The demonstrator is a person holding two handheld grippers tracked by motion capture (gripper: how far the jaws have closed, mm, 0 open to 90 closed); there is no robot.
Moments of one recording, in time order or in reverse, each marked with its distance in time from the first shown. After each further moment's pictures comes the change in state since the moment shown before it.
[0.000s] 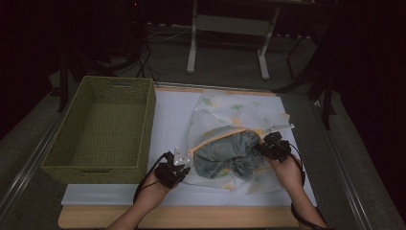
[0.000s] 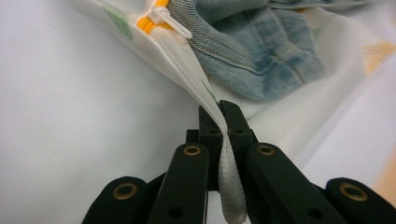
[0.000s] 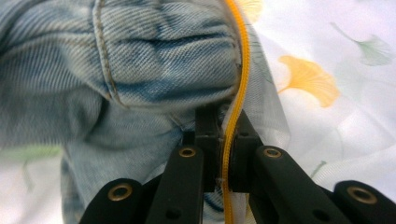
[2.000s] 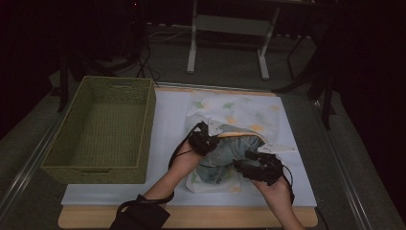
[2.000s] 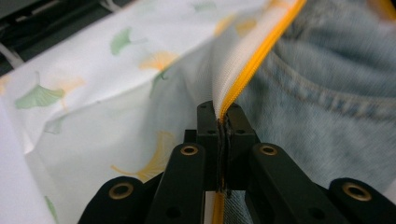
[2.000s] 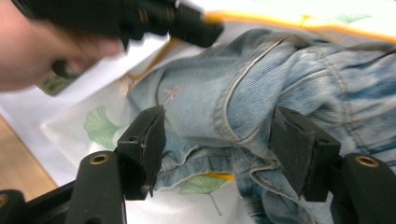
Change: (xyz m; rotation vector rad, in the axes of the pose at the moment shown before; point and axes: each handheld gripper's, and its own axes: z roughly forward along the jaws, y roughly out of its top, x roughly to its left) left arm -0.002 0.112 0.043 -0.191 0.011 0.105; right arm 0.075 -0.024 -0.042 -0.260 0.230 0.058
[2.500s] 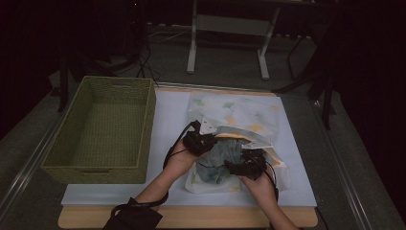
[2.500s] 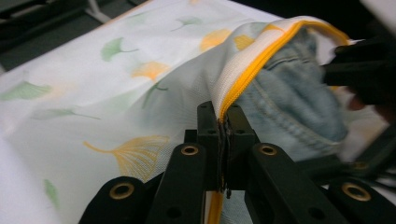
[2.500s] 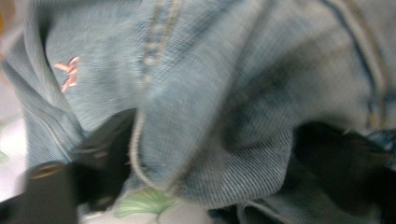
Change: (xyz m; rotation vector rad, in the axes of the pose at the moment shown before) left arm 0.005 -0.002 -0.019 -0.027 -0.065 -0.021; right arm -0.016 -0.018 0.068 0.156 -0.147 0.052
